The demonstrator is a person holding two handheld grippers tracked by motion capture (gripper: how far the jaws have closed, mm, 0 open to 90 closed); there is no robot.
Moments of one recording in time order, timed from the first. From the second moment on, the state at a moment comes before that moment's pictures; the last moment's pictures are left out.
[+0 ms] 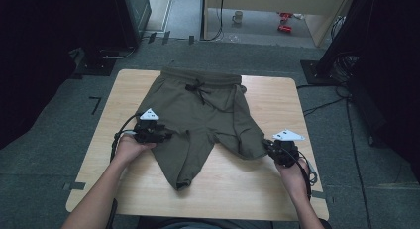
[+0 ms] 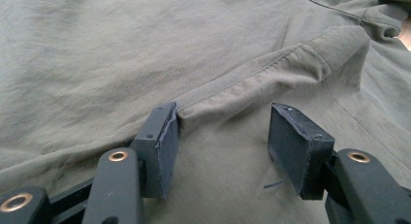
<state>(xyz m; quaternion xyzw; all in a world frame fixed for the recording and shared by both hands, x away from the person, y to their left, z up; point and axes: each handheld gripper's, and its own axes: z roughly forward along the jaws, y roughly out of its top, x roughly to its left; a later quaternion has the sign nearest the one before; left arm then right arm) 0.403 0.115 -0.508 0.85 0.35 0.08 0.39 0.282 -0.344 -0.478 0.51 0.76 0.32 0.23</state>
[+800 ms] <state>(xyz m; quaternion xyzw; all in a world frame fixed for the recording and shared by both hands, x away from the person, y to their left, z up) 0.402 0.114 -0.508 0.85 0.35 0.08 0.38 0.229 -0.349 -0.490 0.49 0.78 0.31 0.21</state>
